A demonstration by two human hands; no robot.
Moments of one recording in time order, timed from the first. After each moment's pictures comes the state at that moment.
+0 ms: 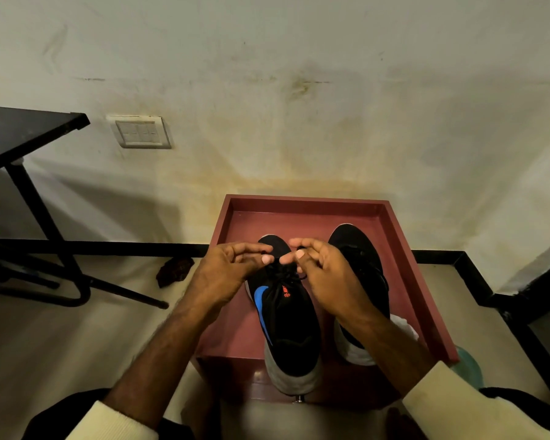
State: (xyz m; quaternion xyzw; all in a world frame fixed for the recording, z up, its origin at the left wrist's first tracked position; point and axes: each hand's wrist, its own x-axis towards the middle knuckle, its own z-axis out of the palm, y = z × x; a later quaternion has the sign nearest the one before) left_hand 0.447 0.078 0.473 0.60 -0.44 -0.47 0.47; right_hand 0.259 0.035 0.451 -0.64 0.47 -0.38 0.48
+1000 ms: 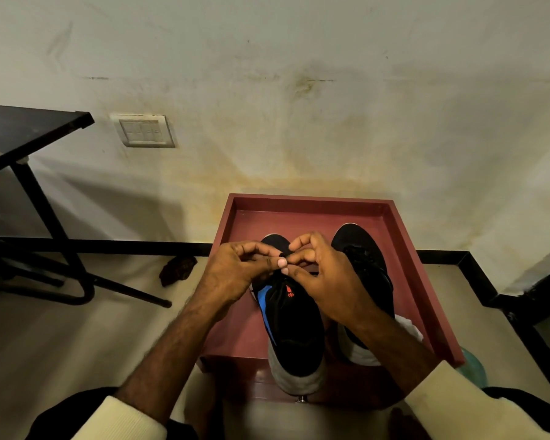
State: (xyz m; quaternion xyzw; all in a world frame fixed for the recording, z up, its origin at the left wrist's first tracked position) left_hand 0.445 0.071 0.467 0.58 -0.46 -0.48 0.47; right_hand 0.257 0.039 0.457 -0.74 0.42 -0.35 0.40
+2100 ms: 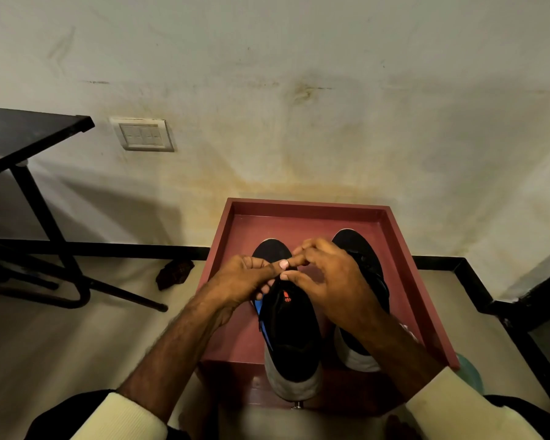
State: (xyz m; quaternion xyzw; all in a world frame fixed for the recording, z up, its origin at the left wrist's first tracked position) left_hand 0.439 0.061 0.460 0.59 -0.44 -0.56 0.38; right_hand 0.241 0.032 0.456 -0.83 0.41 -0.34 0.20
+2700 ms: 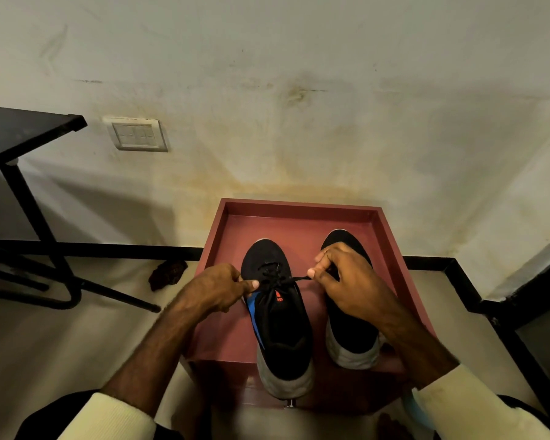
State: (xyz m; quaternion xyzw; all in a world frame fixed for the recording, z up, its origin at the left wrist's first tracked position) left_hand 0.465 0.057 0.454 0.75 -0.56 -0.35 0.09; right_hand 0.206 0.019 0.455 -0.80 0.50 -0.24 0.24
